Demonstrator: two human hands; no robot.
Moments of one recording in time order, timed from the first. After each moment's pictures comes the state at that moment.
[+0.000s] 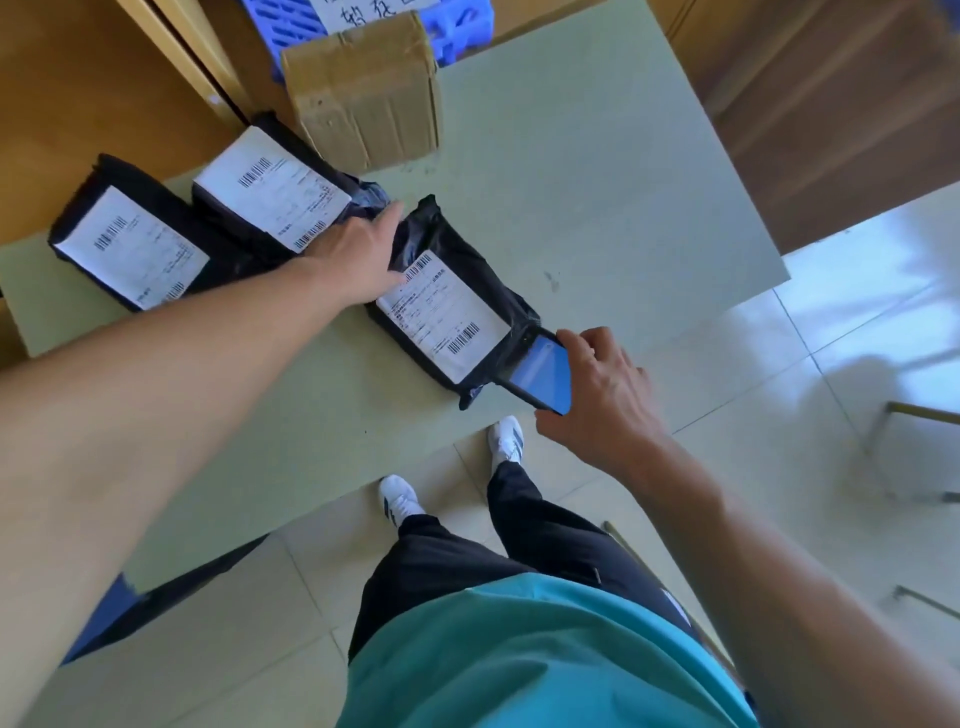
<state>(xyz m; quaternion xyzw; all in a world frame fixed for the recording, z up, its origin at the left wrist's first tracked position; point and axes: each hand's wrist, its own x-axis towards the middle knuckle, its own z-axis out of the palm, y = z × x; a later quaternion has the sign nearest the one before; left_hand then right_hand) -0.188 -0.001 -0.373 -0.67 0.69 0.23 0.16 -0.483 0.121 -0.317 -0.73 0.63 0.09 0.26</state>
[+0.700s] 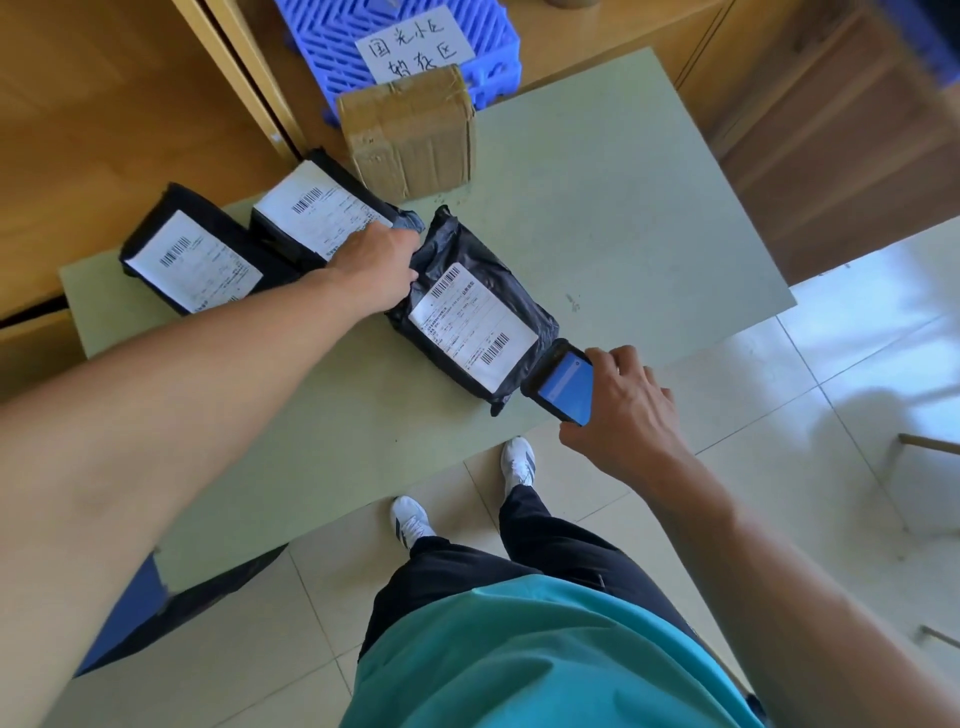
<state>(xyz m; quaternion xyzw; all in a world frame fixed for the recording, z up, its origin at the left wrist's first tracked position) -0.177 0.015 -0.328 -0.70 0.68 0.21 0.08 -0.471 0.132 -0.303 -0.71 0.66 0.11 0.22</state>
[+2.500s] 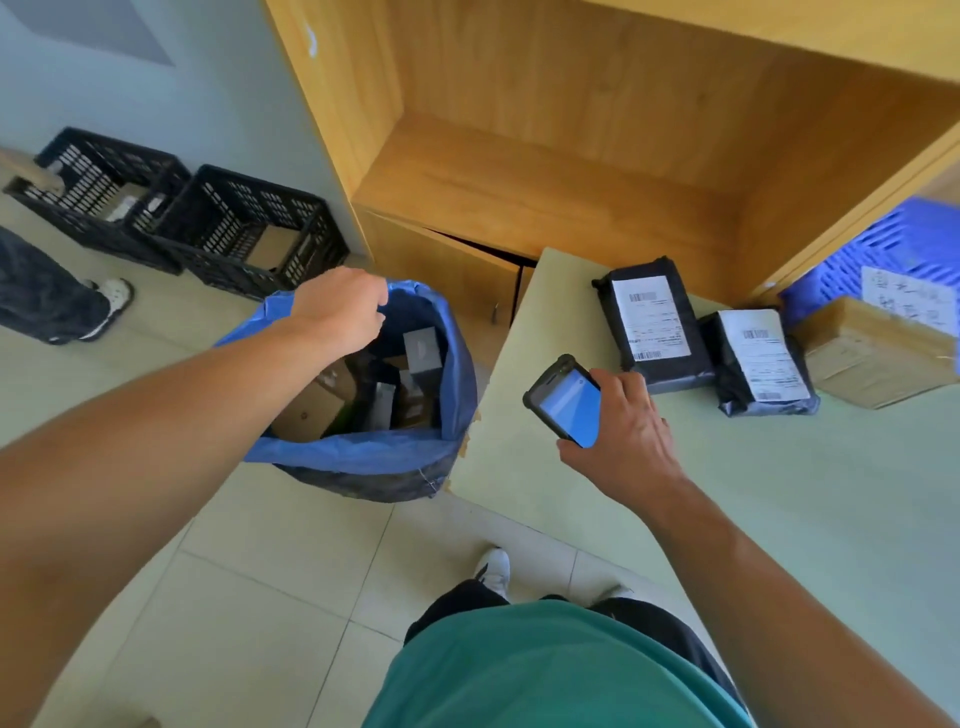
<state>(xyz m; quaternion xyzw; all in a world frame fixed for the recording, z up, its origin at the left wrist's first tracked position) 0.220 0.418 -0.251 -0.93 0.36 0.09 0.06 -0.084 0.241 -0.261 -0.91 0.34 0.05 0.22</state>
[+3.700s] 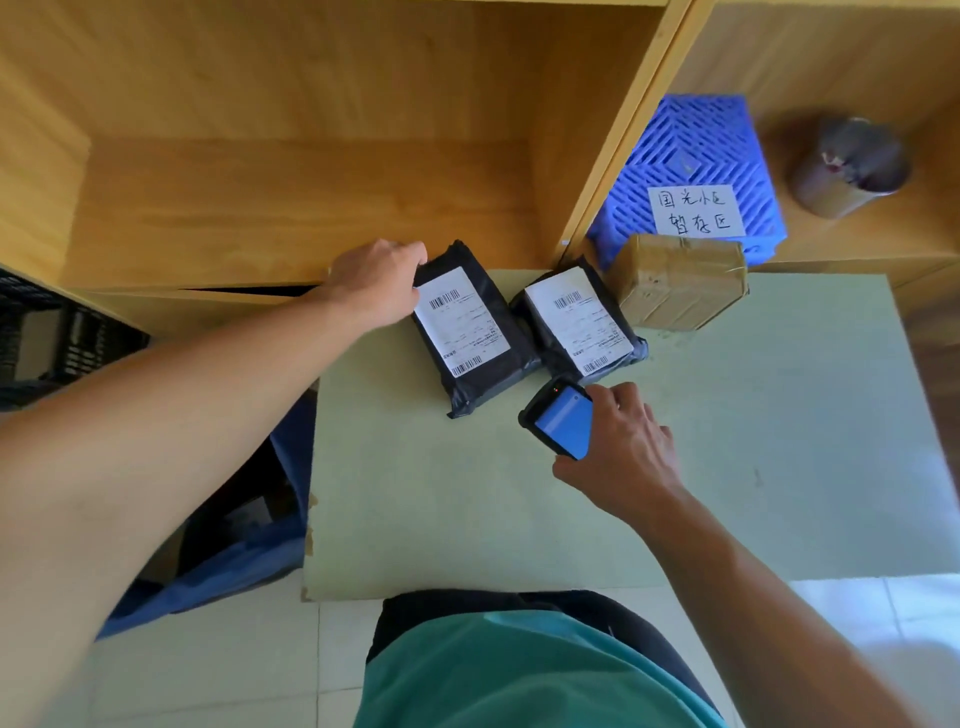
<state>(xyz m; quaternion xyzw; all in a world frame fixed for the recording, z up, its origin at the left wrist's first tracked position) 0.141 0.076 -0.303 -0.81 0.57 0.14 0.01 -0.185 0.090 -0.269 -0.81 0.54 0.14 0.18</state>
